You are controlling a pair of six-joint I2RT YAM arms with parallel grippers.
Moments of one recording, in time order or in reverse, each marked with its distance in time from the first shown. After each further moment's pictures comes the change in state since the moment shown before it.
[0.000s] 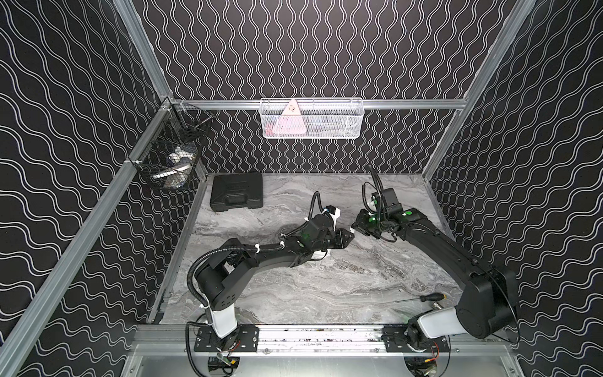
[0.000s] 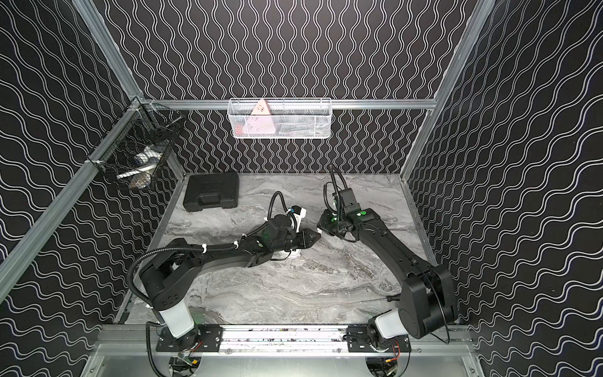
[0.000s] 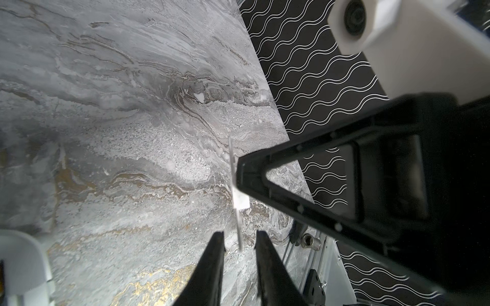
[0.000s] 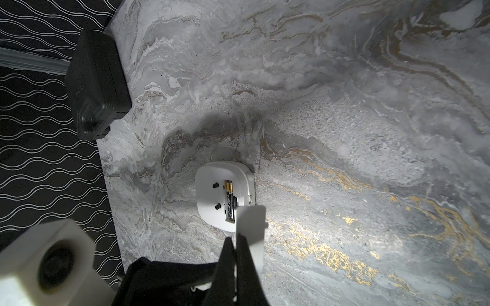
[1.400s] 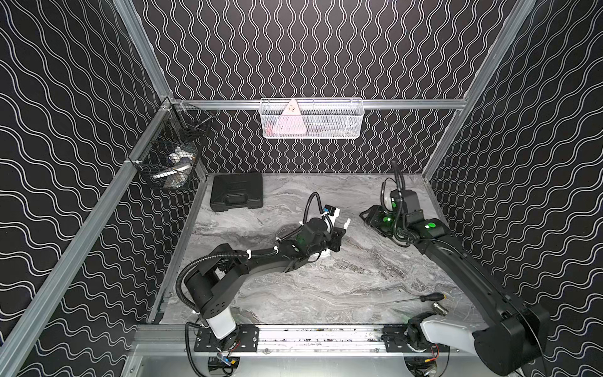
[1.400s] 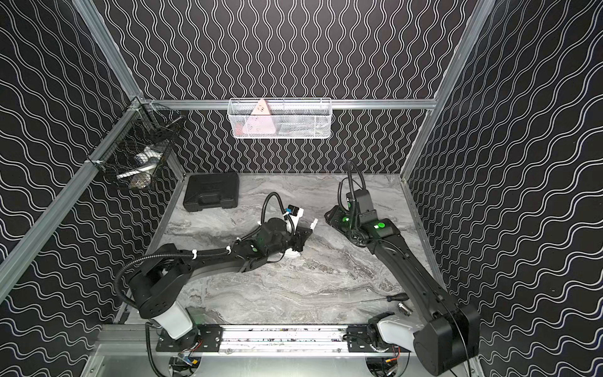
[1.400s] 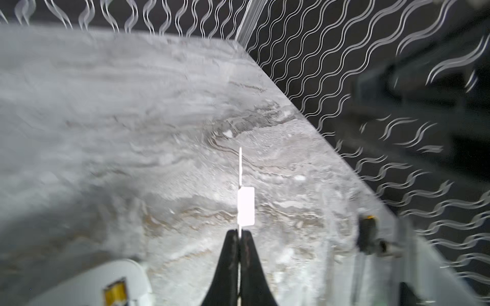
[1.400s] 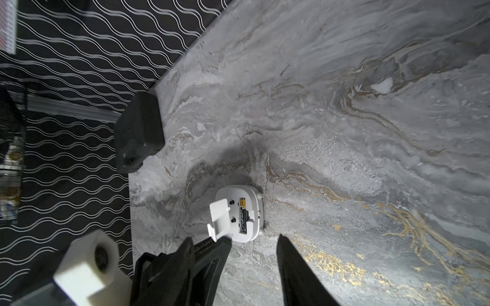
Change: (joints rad) left arm -0.023 -0.097 -0.103 0.070 -0.224 0.452; right arm -0.029 -0.251 -0.050 0.023 0.126 0.053
